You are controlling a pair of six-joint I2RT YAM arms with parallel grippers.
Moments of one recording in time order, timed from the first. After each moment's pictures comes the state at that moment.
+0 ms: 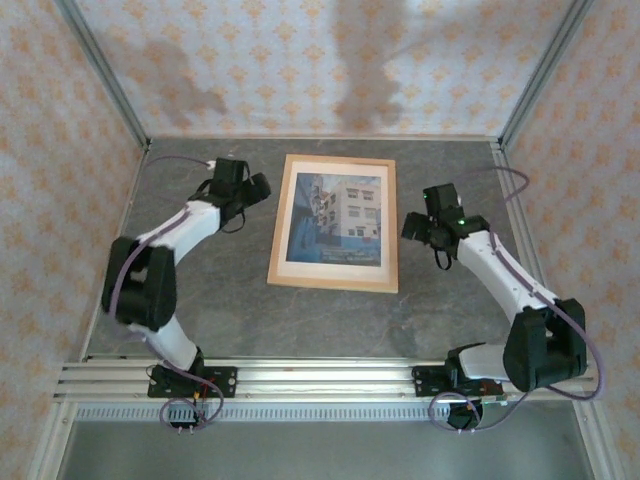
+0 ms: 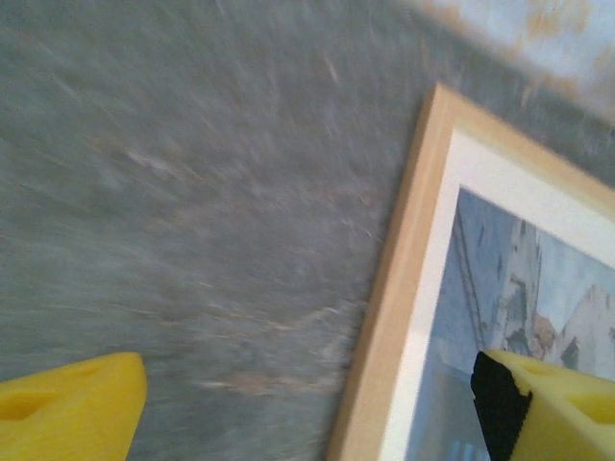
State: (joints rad) left arm -0.17 1.62 1.10 -0.20 -0.16 -0.57; right arm 0.23 1.29 0.95 -0.63 0.25 0.47
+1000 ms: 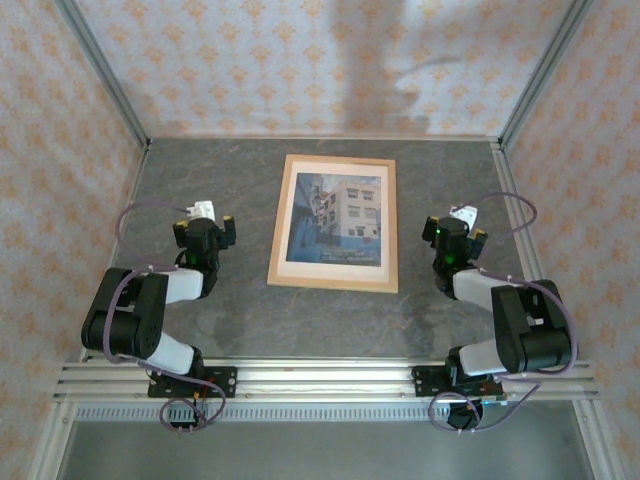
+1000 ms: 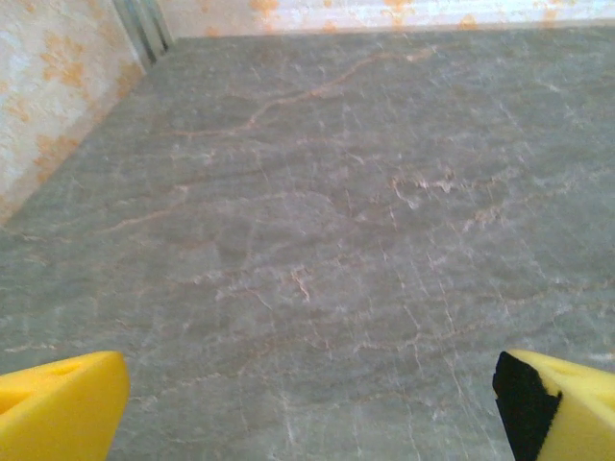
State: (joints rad) left arm -0.06 1.51 0.42 0.66 -0.37 -0.05; right arm 0.12 1.41 0.42 0.52 0.48 0.18
